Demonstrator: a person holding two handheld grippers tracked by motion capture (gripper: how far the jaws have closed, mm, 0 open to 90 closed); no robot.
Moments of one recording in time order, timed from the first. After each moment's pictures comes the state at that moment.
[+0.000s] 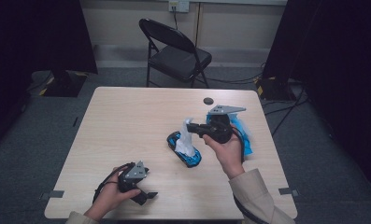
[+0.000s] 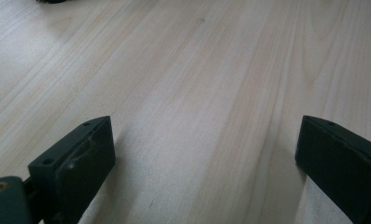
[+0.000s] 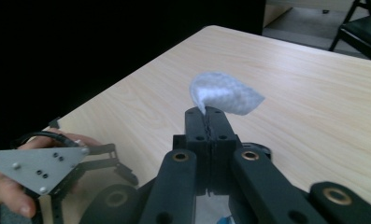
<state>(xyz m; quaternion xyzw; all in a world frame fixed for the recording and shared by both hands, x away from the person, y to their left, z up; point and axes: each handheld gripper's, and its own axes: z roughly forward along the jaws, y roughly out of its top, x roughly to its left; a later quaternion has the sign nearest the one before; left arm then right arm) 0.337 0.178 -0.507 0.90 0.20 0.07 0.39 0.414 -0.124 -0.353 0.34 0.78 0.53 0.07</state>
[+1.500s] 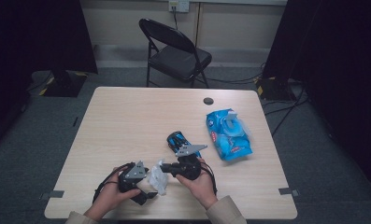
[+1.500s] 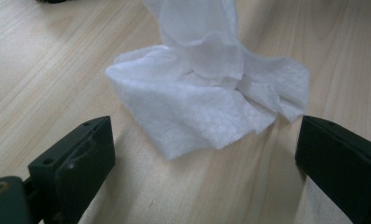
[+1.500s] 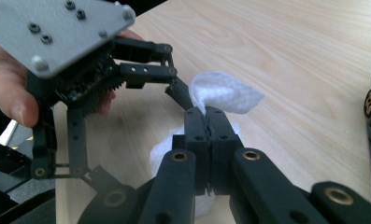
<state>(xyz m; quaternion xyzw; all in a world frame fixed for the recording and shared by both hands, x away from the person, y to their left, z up) 0.337 0.178 -0.507 0.90 0.20 0.07 0.38 0.367 -0.055 -0.467 0.27 0.83 0.49 -0.01</state>
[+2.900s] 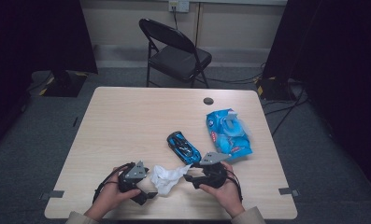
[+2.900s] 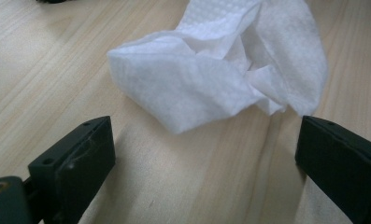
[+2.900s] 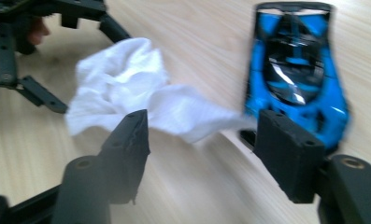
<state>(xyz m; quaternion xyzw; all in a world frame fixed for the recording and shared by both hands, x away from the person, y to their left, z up) 0.337 0.178 -0.507 0.90 0.20 0.07 0.38 0.350 -0.130 -0.475 0.30 0.84 0.44 0.09</state>
